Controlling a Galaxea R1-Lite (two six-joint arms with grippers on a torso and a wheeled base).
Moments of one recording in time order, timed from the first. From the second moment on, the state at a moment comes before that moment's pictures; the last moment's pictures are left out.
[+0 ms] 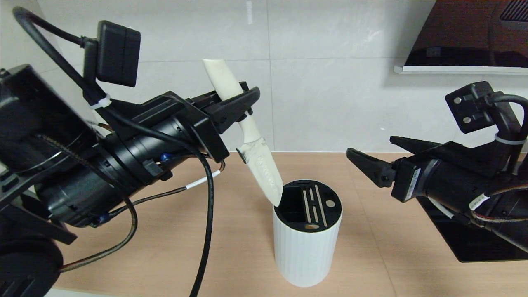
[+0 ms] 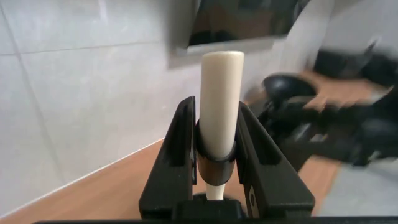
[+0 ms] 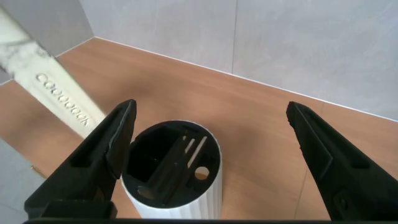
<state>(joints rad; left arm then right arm) -0.61 1.55 -0.77 -1.12 -0.24 -0.06 0.74 1.41 -0.69 -0.72 -0.26 0.03</state>
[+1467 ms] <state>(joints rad) -0.68 1.83 -0.71 -1.35 -0.23 -0.09 0.73 1.45 -0.69 -0.72 -0.26 0.03</state>
